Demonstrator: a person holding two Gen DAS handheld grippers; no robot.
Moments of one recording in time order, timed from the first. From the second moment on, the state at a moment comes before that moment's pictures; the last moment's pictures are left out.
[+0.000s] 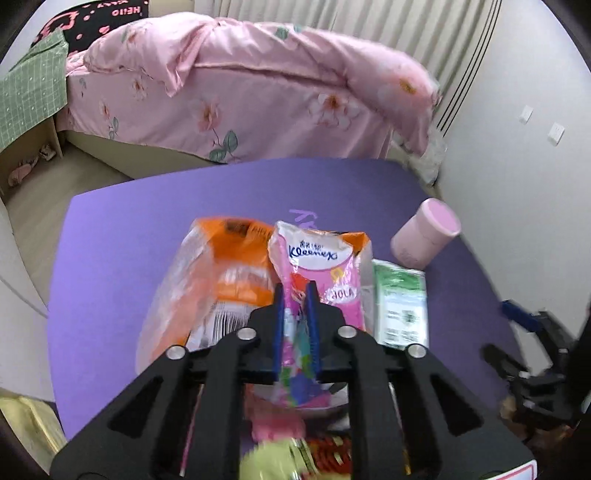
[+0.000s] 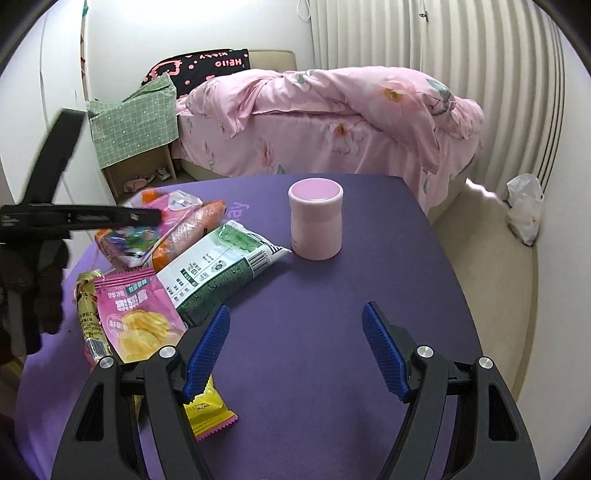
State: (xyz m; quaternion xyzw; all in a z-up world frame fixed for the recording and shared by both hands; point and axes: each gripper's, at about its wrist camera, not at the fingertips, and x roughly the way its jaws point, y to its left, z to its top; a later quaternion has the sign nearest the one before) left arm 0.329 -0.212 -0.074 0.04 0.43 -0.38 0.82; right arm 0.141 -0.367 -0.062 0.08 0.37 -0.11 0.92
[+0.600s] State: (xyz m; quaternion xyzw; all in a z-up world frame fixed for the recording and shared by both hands) left arm 0.223 -0.058 -0.066 -0.02 0.43 -0.34 0.83; right arm 0.155 -0.323 -0.075 0.12 0.42 0.04 0.90
